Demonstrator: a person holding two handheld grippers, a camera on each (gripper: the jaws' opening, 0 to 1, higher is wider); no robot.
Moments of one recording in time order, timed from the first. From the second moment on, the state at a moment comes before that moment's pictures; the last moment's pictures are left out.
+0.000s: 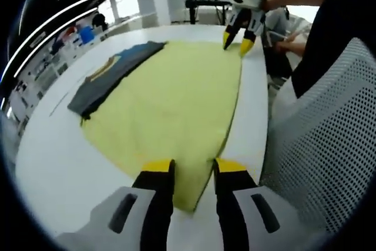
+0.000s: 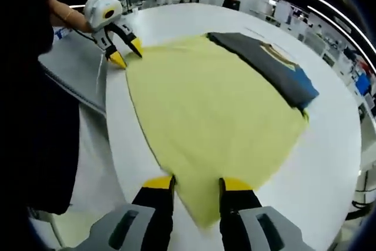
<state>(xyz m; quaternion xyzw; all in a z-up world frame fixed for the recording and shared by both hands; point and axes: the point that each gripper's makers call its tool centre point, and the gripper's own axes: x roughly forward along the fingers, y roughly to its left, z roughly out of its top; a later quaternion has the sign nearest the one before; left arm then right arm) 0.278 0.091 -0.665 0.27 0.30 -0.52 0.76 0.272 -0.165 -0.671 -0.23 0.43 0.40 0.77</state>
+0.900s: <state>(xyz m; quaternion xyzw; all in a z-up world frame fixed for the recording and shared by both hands) 0.289 0.095 -0.644 0.27 0.34 -0.48 0.76 0.278 -0.169 -0.651 -0.19 0.43 0.38 0.79</state>
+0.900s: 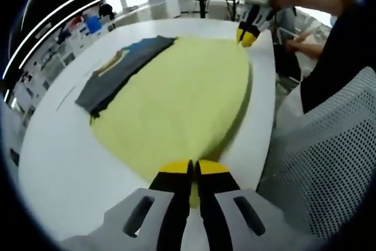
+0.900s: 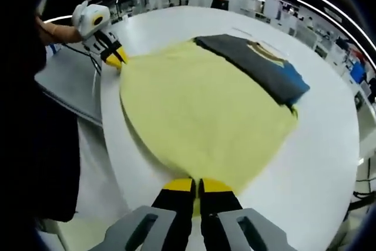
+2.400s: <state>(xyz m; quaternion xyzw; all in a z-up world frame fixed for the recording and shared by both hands) 0.275 0.120 -0.569 0.22 0.39 -0.44 0.77 0.261 -0.145 -0.552 -0.11 0.42 0.35 0.83</state>
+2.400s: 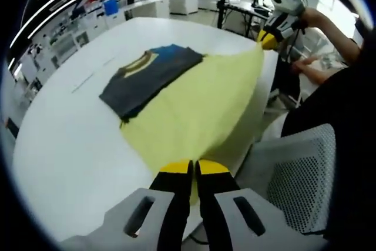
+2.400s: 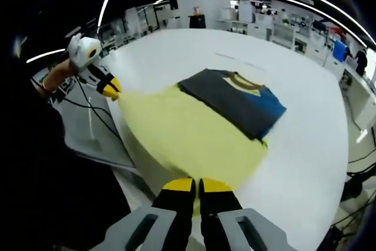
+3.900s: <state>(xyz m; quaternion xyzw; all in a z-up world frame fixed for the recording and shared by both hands) 0.355 0.116 -0.518 0.28 0.35 -0.42 0.79 0.334 -0.147 -0.523 -0.22 0.39 0.37 0.81</state>
